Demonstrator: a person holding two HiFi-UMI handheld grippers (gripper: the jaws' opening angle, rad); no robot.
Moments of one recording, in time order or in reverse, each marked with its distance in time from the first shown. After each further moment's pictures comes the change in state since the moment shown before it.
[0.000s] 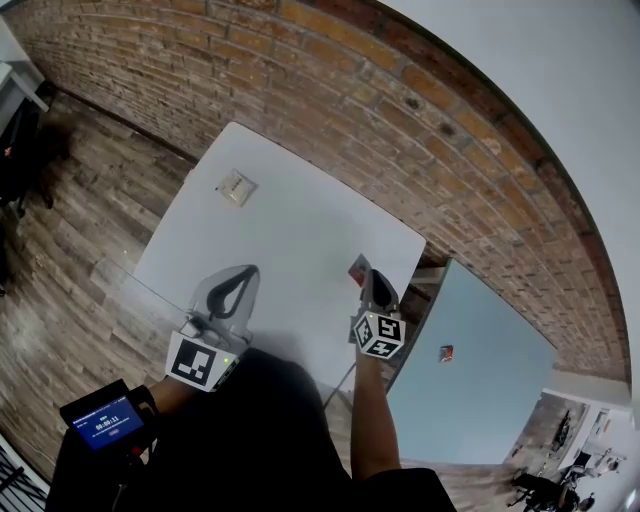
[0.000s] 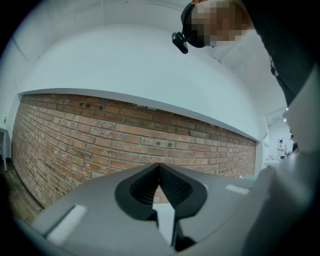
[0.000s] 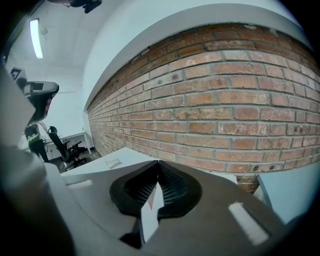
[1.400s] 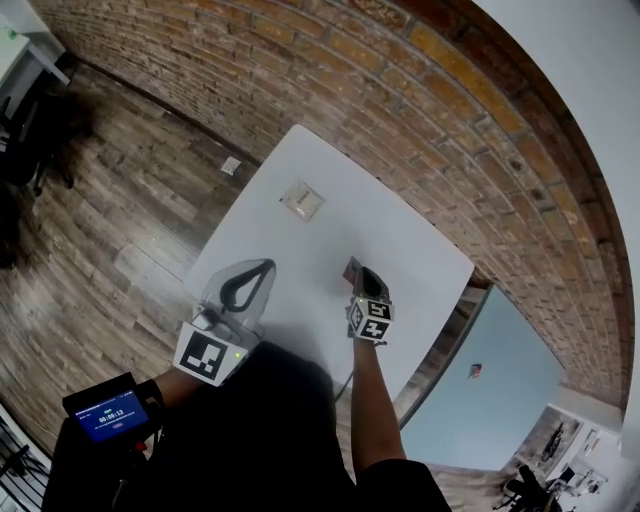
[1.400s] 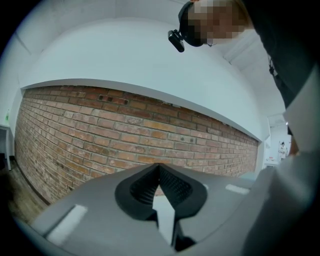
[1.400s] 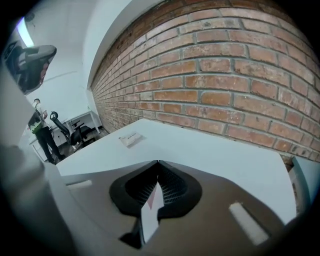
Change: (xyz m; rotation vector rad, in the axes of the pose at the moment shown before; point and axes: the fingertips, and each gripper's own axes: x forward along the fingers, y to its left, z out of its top) left arm -0.027 0.153 -0.002 -0.060 0.073 0.029; right arm 0.129 0.146 -0.085 -0.042 0.299 0.069
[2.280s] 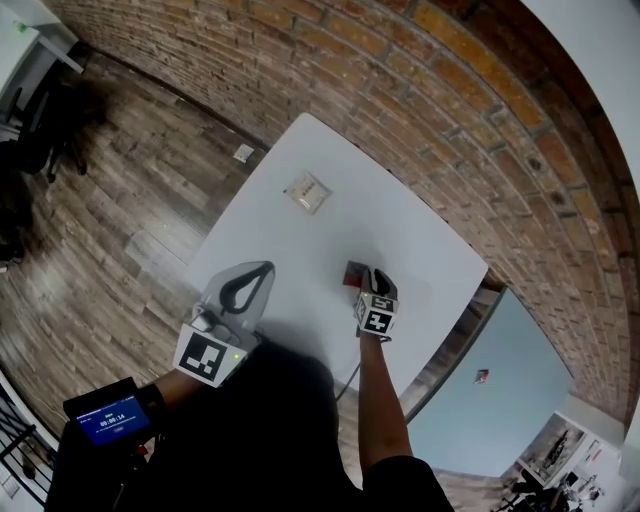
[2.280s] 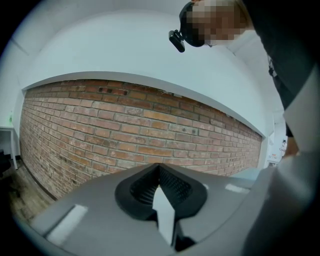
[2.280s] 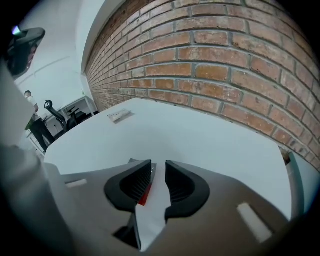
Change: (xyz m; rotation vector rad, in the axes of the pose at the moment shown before) left arm 0.007 -0.008 -0.026 0.001 0.095 0.048; right arm 0.023 -0.031 -0.057 -0.026 0.183 -0.040
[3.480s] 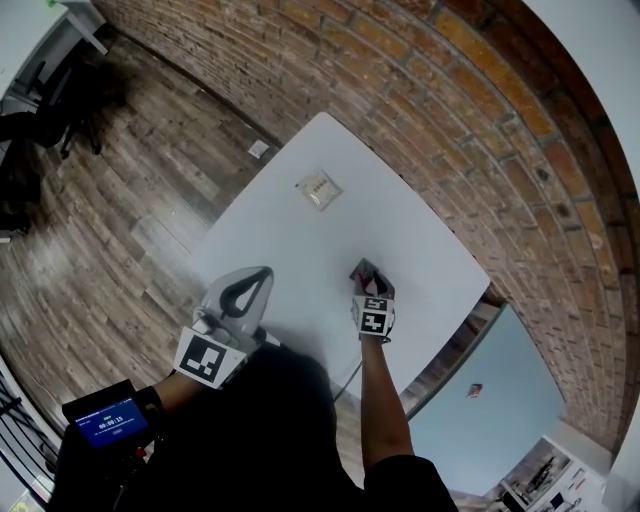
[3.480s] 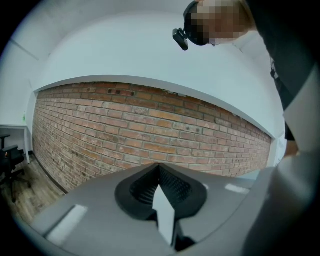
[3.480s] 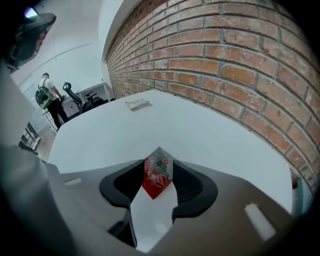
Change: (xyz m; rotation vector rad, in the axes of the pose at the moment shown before) left arm -0.026 -0.010 -0.013 -0.025 0.007 0.106; right arm 0.008 0.027 -0.009 -0.191 0.064 0.125
